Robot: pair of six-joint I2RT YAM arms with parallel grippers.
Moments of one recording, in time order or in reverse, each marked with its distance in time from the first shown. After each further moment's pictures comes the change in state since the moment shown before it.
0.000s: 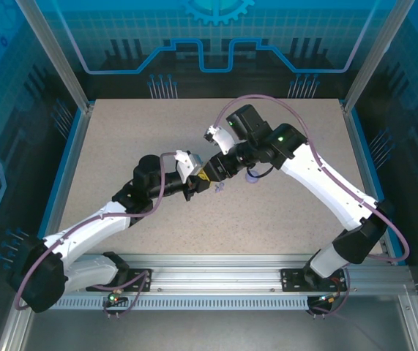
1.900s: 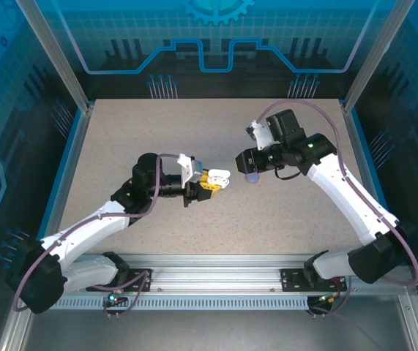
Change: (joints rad) left arm -0.011 -0.010 0.036 -0.016 0.280 0.000; right arm -0.261 -0.182 -0.308 0.124 0.026 0.116
